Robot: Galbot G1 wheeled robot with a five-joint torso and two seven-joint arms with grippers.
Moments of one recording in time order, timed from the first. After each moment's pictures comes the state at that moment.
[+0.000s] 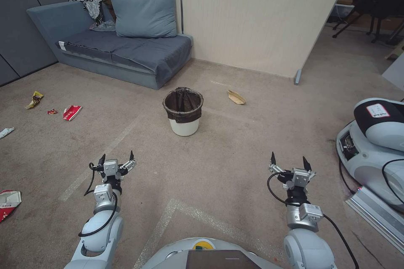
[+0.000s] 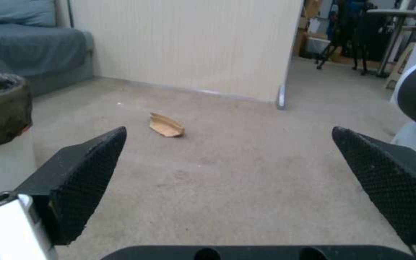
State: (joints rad) left arm 1.59 -1.35 -0.62 -1.98 -0.16 0.05 -0.24; right arm -1.73 1.44 0.64 2.08 0.07 0.17 0.23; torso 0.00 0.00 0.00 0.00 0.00
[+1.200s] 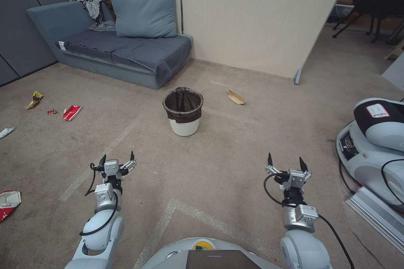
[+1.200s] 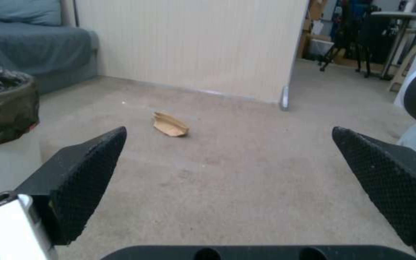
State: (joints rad) left arm 1.58 -1.36 -0.62 -1.97 -0.16 0.06 -0.24; right arm -1.73 1.45 0.62 2.07 0.04 0.18 0.23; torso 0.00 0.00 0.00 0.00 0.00
